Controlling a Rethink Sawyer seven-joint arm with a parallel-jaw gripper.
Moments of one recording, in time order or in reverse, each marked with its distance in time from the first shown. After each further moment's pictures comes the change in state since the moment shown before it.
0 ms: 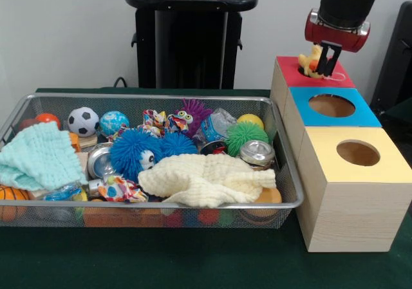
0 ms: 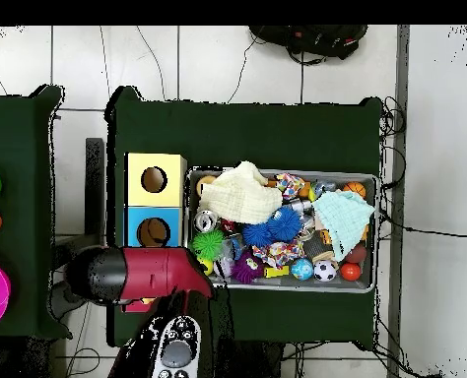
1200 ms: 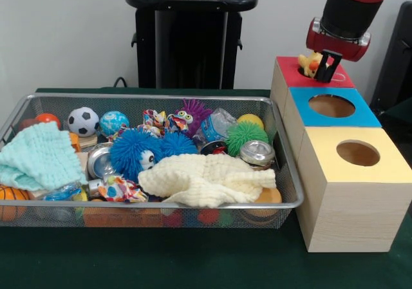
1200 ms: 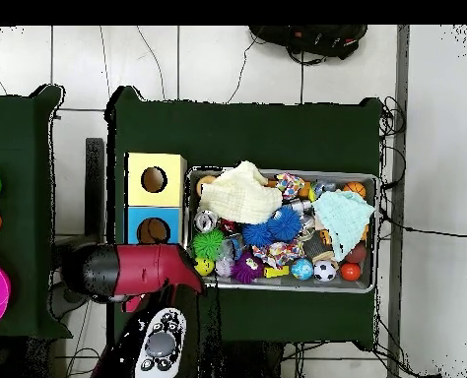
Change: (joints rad) arm 0.054 0.066 -0.043 -0.054 0.001 0.017 0.000
